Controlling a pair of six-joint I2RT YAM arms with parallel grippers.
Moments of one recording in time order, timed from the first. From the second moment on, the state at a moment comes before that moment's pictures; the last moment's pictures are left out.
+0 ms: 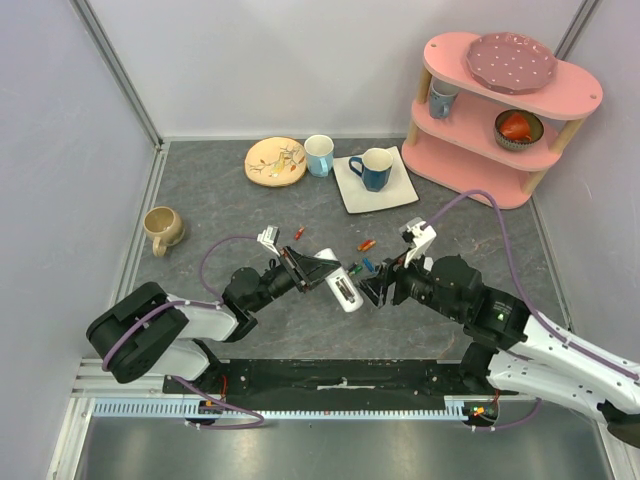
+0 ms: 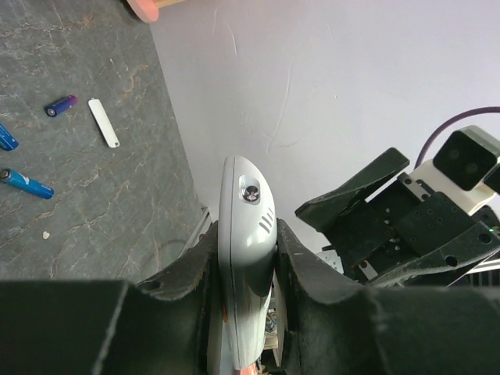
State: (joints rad) left arm -0.78 1.38 0.22 1.29 0.19 -1.37; right arm 1.00 0.73 0.72 -0.29 0.15 0.45
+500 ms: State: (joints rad) left arm -0.78 1.36 0.22 1.29 0.19 -1.39; right arm 1.00 0.67 0.56 -0.19 0.02 0.49
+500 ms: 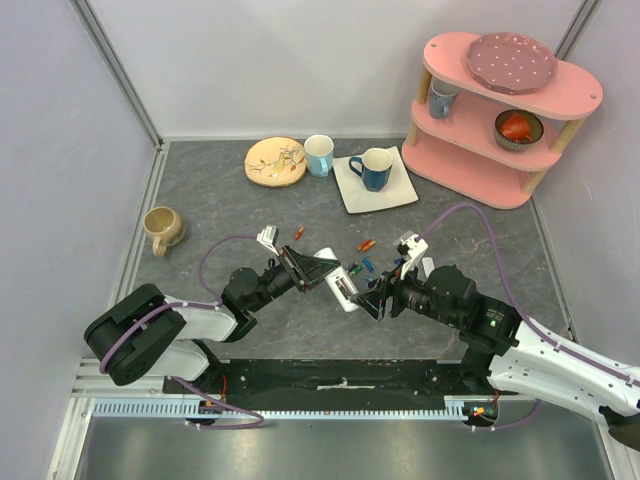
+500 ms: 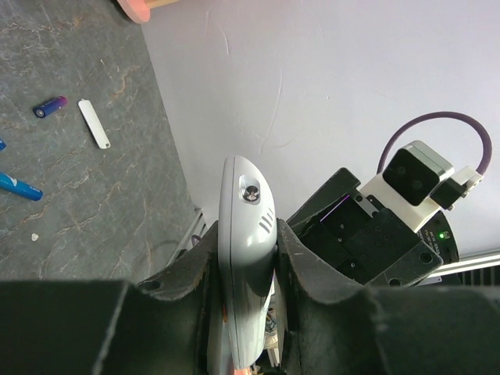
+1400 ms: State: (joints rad) left arm -0.78 1.35 0.22 1.29 0.21 -1.39; right arm 1.00 0.71 0.56 -0.17 0.02 0.49
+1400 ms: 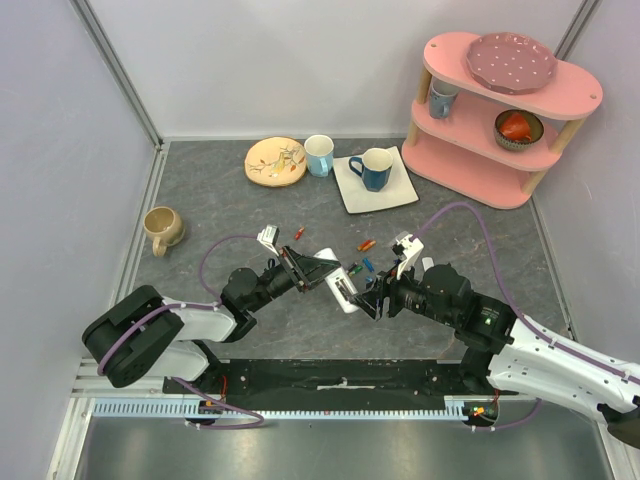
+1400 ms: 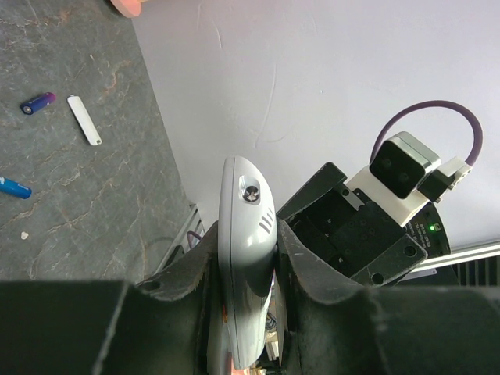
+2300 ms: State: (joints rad) left arm -0.78 1.35 0.22 1.29 0.21 -1.39; right arm 1.00 0.67 0.56 -0.22 0.02 0.49
